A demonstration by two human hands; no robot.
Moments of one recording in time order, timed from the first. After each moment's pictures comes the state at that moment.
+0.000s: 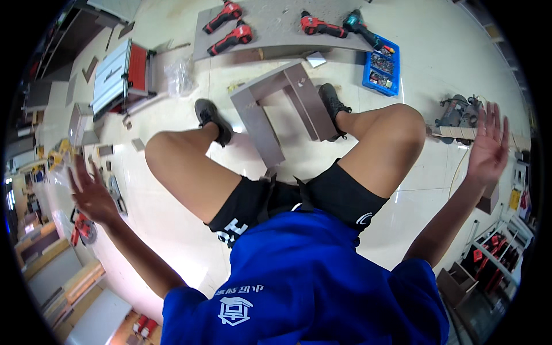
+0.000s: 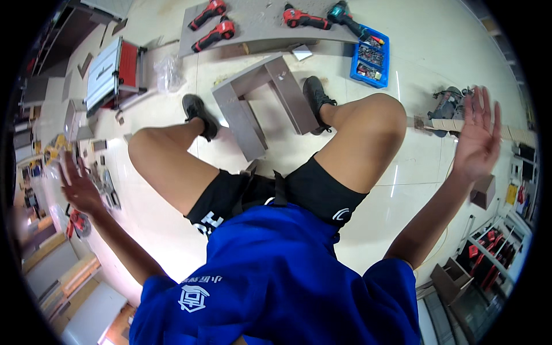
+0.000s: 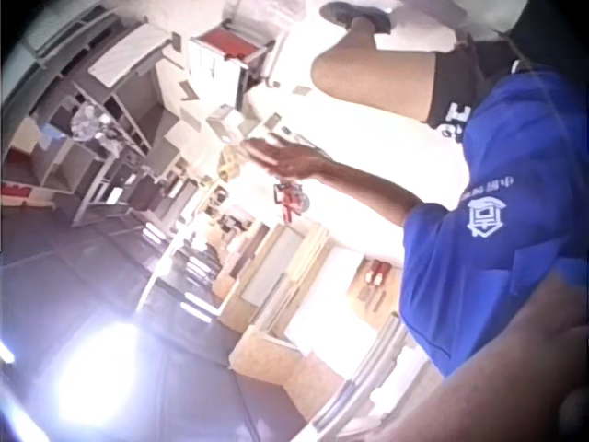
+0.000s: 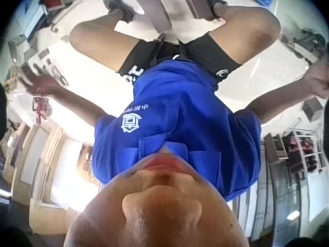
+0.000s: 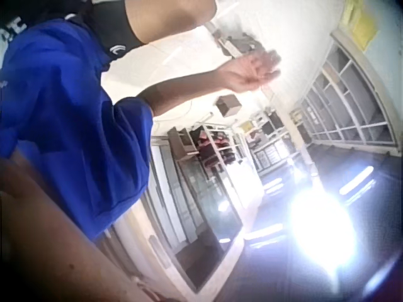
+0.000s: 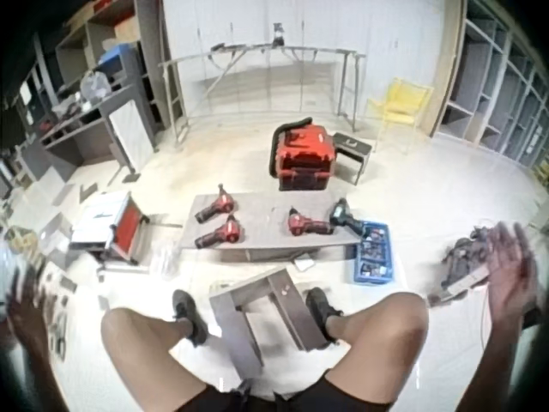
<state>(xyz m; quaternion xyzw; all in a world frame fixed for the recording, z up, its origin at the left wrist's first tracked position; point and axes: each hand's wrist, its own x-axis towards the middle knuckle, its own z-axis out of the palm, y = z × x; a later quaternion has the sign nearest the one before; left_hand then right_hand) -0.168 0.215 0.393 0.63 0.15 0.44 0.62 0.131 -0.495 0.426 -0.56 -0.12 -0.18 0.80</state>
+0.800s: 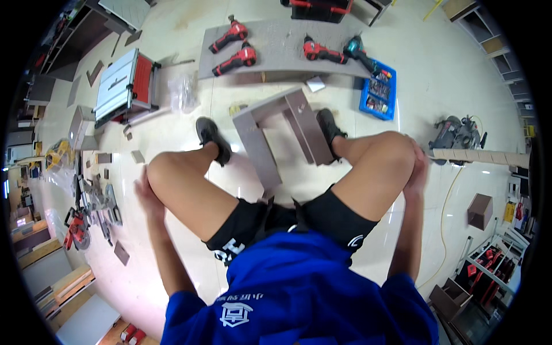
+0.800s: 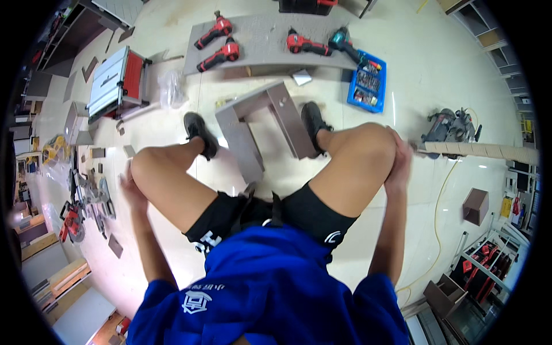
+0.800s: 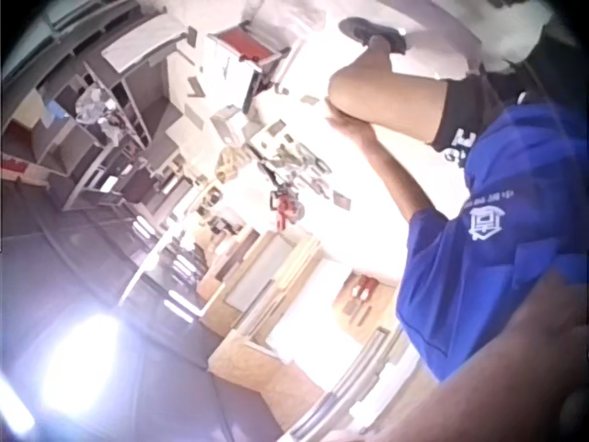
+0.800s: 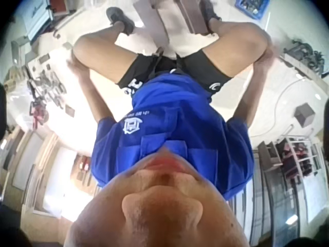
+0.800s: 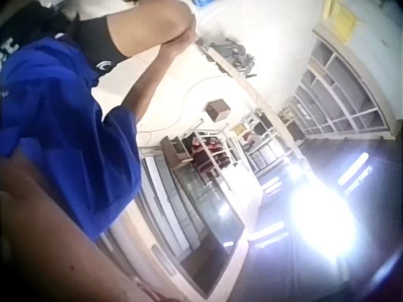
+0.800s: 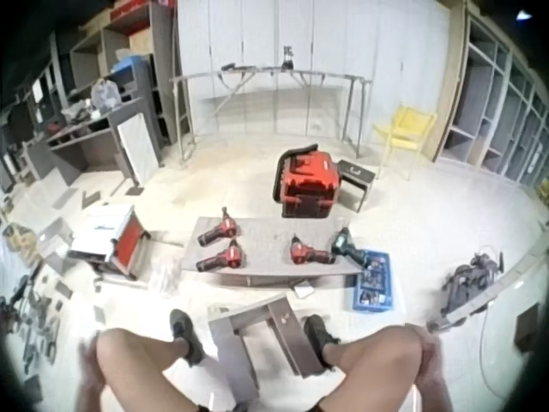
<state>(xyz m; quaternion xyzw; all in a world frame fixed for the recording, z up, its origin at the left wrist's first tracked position) -0.201 0.209 0.232 0.50 0.33 0.21 0.77 0.106 -0.482 0.246 -0.55 0.10 0.11 0.82</state>
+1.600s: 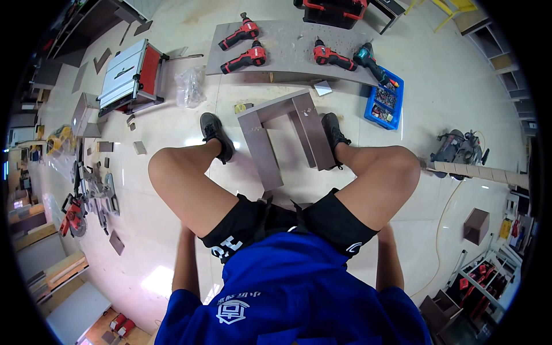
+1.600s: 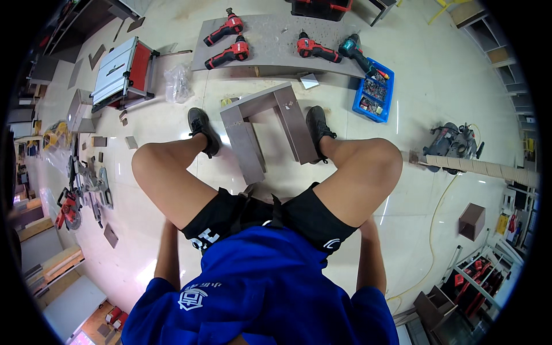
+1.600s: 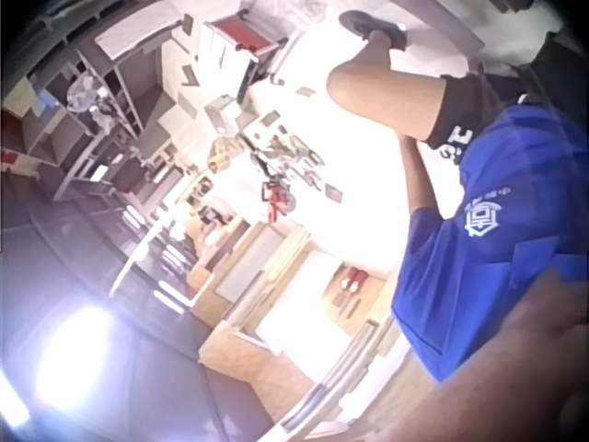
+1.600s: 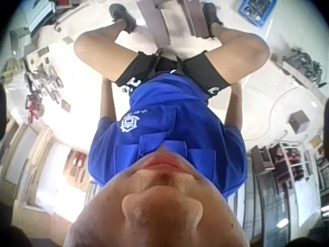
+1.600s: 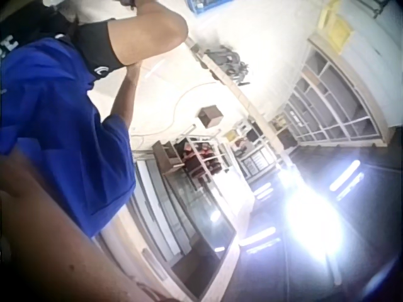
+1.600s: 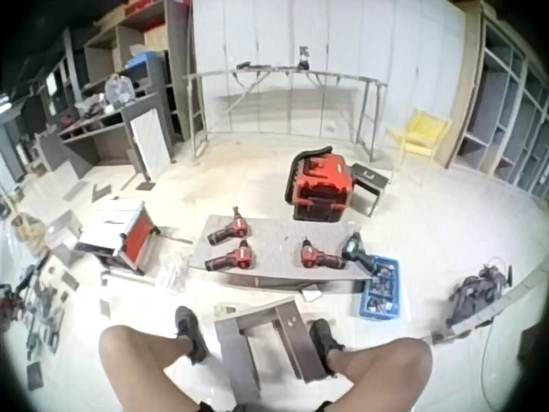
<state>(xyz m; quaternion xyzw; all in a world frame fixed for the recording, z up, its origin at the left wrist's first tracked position) -0.310 0.144 0.088 0.58 0.29 0.10 0.76 -0.018 -0.506 0.129 -0.51 0.17 0.32 0.78</state>
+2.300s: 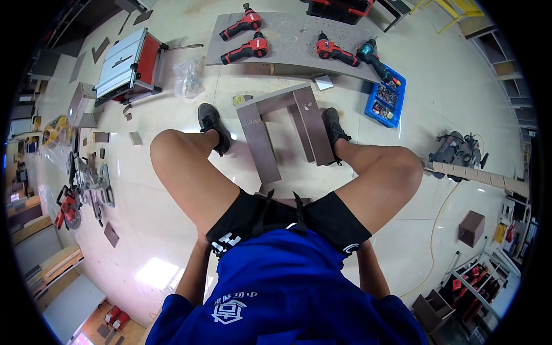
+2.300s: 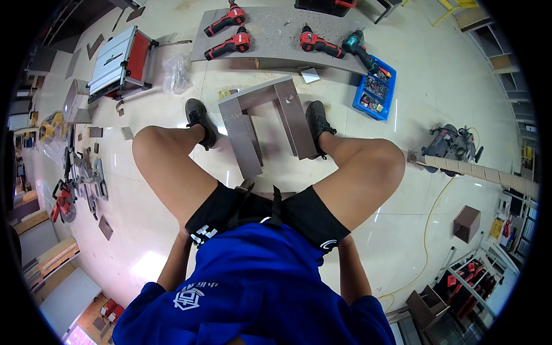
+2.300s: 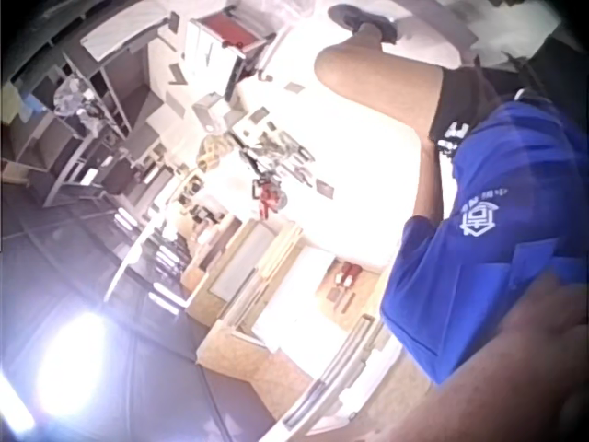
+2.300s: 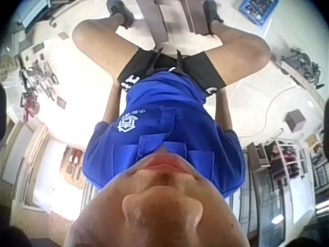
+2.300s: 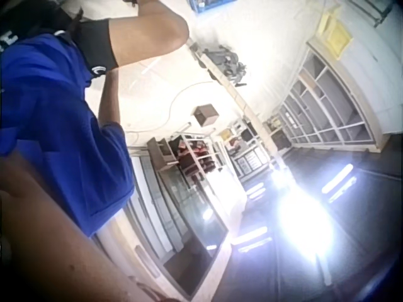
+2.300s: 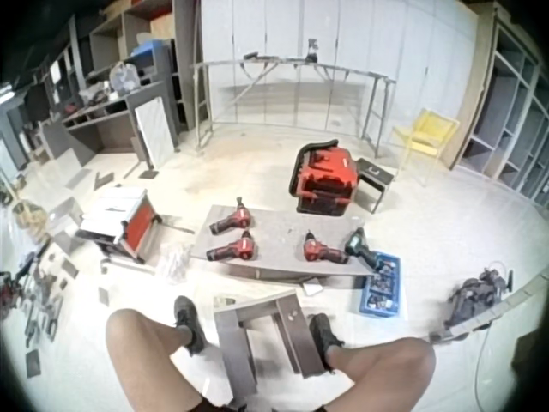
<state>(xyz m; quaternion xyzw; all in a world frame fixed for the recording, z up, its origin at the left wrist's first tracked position) -0.295 0.026 0.142 0.47 0.35 0.10 0.80 -0.089 -0.448 0.168 -0.44 0.16 0.35 0.81</state>
